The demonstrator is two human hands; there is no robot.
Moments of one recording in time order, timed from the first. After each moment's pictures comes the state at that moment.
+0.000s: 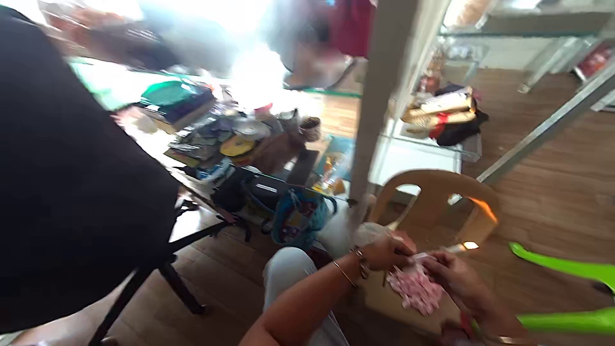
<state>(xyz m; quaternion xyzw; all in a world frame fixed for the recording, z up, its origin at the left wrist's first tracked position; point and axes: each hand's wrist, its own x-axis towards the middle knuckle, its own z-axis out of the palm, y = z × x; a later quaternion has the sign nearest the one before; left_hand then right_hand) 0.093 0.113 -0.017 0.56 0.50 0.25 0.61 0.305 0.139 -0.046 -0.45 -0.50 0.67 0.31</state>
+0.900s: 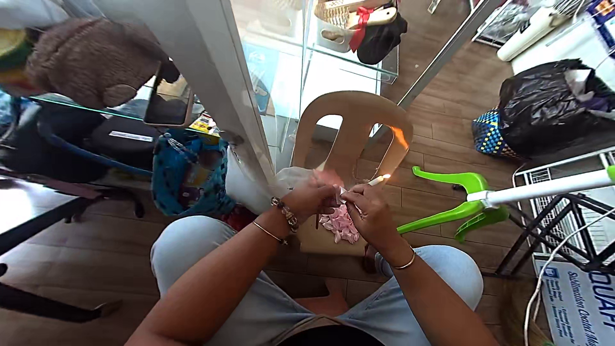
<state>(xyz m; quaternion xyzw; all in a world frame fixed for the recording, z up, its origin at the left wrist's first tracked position) 0.115 0.127 -0.039 0.26 0.54 0.35 0.72 0.307 0.128 -0.070 -0.39 -0.85 0.15 0.31</state>
